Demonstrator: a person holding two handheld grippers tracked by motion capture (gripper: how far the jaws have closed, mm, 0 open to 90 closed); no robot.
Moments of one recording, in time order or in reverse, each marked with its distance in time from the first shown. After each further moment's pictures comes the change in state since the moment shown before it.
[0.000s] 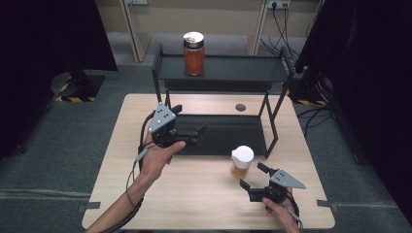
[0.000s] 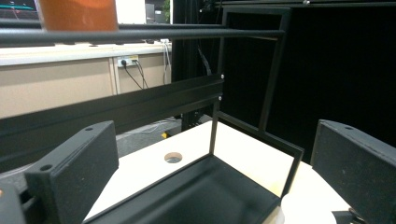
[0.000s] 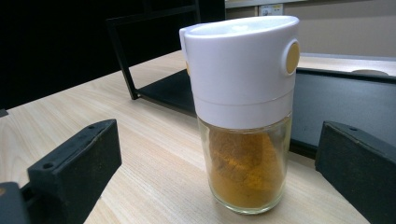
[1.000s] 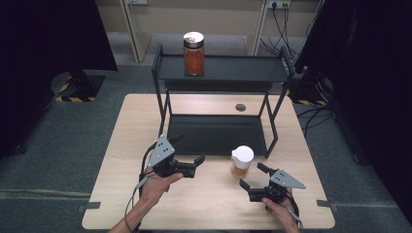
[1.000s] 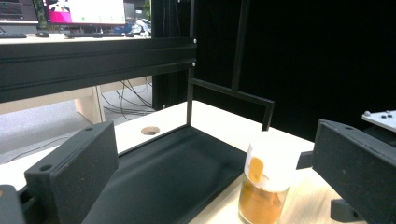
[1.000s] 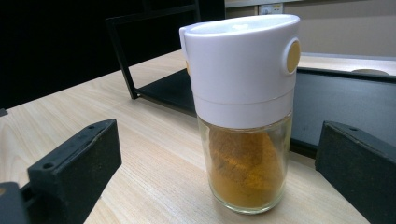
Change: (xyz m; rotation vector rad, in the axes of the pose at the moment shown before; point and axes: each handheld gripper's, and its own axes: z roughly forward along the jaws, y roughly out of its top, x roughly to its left) left arm -0.010 -0.078 -0.023 -0.007 -0.071 0.020; right arm 0.000 0.000 0.000 0.000 -0.002 -0.002
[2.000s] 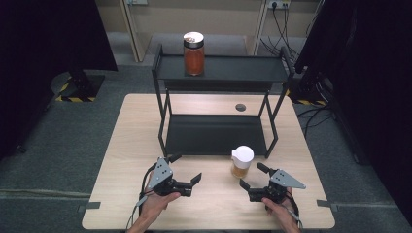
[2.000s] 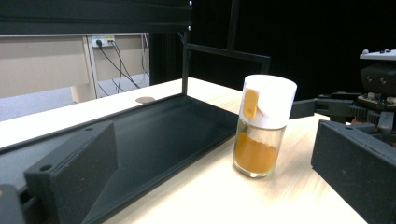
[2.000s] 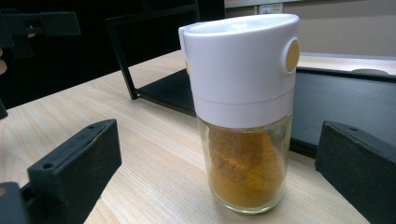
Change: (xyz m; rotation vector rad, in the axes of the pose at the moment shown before) left arm -0.006 -0.068 -0.015 0.015 -0.003 -0.011; right arm 0.000 -0.001 0.000 -0.001 0.001 0.004
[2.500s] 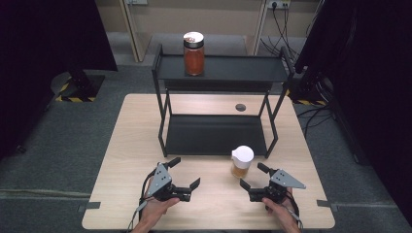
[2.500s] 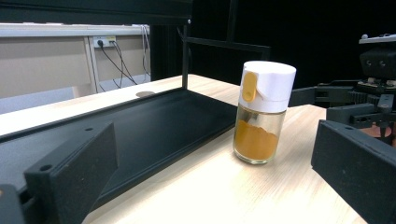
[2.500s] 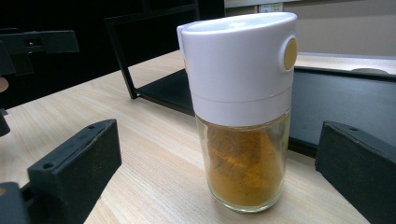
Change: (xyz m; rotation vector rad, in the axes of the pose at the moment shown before) left arm -0.003 -0.021 -0.006 -0.017 0.006 0.008; right arm -0.001 -0.001 0.000 0.001 0.000 0.000
